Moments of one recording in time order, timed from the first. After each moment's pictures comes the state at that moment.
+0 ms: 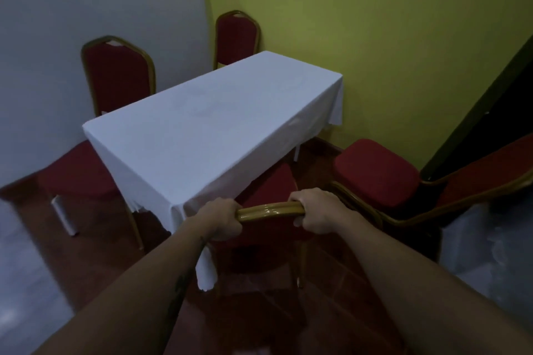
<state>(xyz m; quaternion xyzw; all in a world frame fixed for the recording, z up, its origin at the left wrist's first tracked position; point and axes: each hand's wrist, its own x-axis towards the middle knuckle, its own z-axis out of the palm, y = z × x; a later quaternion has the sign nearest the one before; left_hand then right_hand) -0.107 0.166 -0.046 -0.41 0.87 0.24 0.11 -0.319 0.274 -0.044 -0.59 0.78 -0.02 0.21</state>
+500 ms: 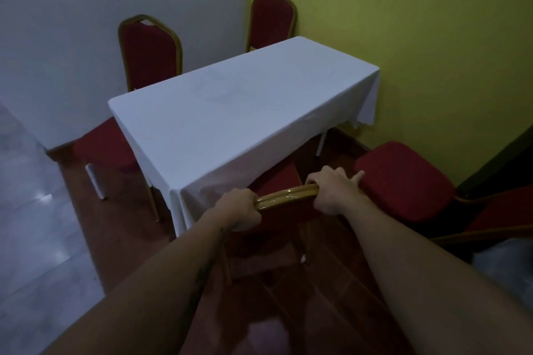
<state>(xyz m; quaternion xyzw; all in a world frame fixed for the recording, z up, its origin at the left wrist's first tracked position) -0.182 0.179 -0.058 -0.49 0.81 0.30 0.09 -0.393 0.241 -0.039 -0.57 0.80 0.02 0.18</state>
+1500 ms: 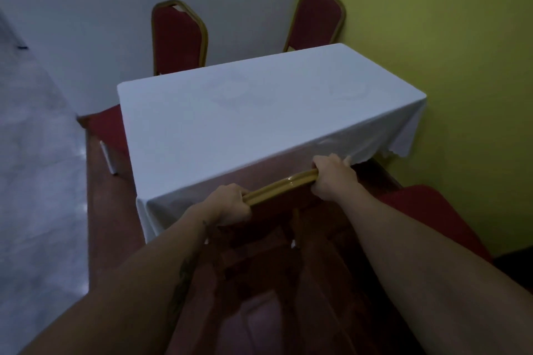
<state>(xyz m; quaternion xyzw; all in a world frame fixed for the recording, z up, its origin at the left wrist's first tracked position) -0.277 0.093 -0.069 -0.59 0.72 0.37 0.00 -0.520 0.082 -0.048 -0.63 0.76 0.05 0.15</state>
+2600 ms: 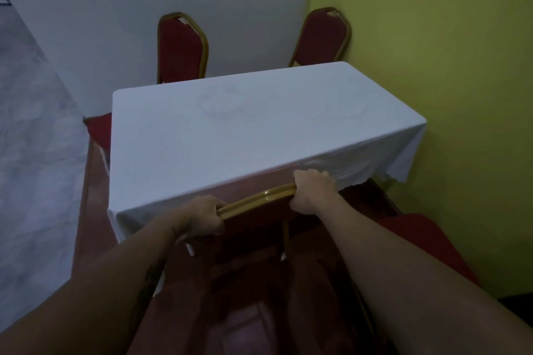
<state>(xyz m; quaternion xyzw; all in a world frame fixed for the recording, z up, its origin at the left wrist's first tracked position) -0.309 0.076 -0.051 -0.60 0.70 0.40 0.04 -0.559 0.046 -0.039 -0.69 0.70 0.11 0.13</state>
